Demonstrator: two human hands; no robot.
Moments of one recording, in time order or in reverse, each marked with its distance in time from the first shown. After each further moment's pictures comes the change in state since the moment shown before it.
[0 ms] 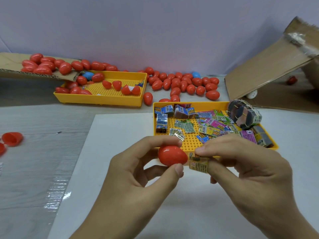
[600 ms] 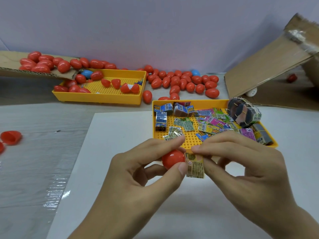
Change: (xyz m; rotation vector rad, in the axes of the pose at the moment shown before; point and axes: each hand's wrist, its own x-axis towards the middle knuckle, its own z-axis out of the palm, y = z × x) left_hand -0.001 0.001 0.001 -0.027 -0.053 -0.004; right_hand 0.003 -0.002 -0.004 -0.232 -0.063 -0.098
